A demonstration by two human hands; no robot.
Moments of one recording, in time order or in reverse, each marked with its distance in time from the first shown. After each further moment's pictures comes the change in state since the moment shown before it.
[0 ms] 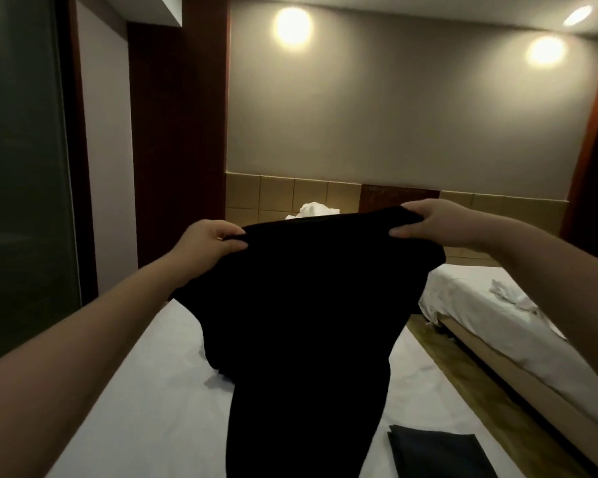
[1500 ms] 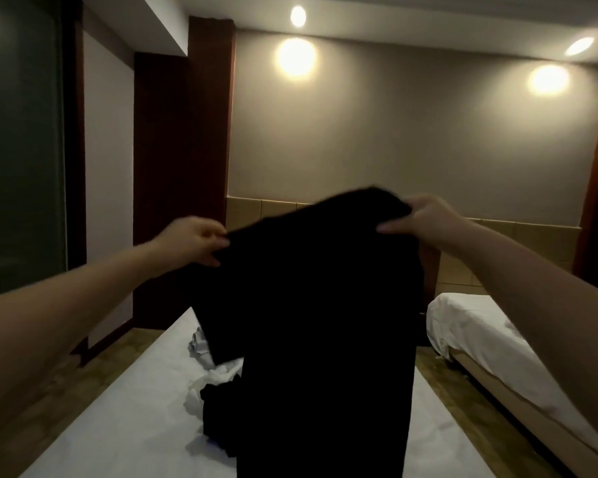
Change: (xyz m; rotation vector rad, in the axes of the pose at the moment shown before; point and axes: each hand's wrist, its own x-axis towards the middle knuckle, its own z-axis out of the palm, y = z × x) left_hand 0.110 -0.011 -0.046 0.082 -0.039 0.000; right_hand 0.105 -0.002 -0.025 0.346 0.319 -0.034
